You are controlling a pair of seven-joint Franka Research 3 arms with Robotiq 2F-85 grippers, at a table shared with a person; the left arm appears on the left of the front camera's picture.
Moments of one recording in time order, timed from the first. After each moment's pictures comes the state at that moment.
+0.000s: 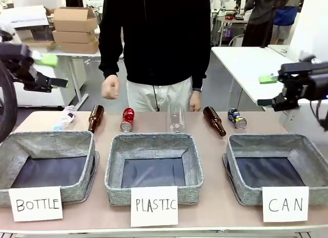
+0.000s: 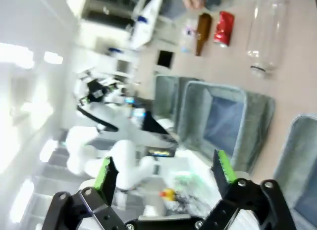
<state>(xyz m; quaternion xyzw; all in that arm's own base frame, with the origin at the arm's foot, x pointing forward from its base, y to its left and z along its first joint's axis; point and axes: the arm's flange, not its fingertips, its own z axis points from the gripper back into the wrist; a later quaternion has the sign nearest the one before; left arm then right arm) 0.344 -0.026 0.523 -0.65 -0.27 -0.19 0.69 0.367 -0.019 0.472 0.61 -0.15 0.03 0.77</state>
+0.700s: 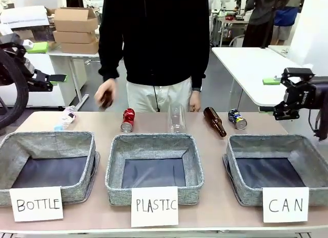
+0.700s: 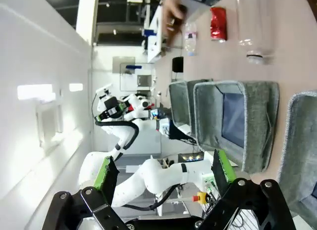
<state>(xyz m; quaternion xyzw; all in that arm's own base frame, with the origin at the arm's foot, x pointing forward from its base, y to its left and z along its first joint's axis) 0.353 -0.018 0.521 -0.70 -0.22 -0.15 0.67 0.373 -0.030 0.451 0.64 -0.11 -0.06 0.76</state>
